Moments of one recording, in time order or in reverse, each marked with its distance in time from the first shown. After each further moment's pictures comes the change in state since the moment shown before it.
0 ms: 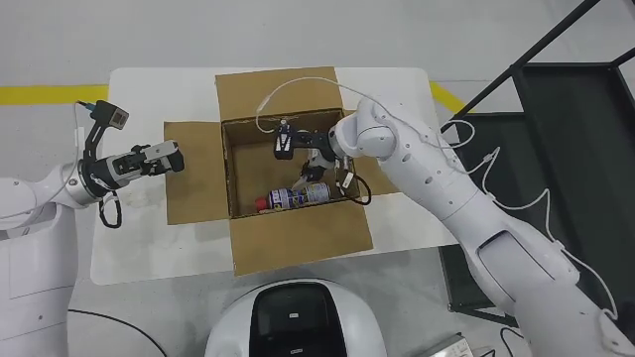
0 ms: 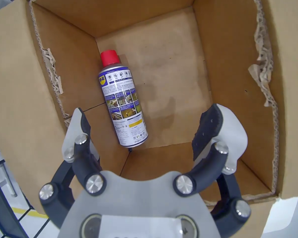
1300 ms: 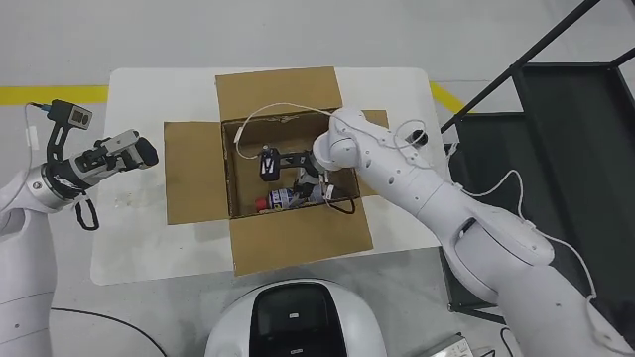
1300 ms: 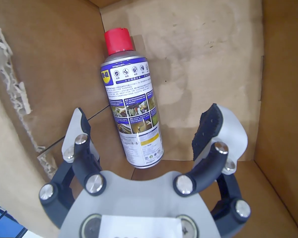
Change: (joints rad) left arm 0.020 0.028 -0.095 0.032 -0.077 0.011 0.026; right arm 0.111 -0.131 -0.255 0.287 -0.011 0.007 -0.057
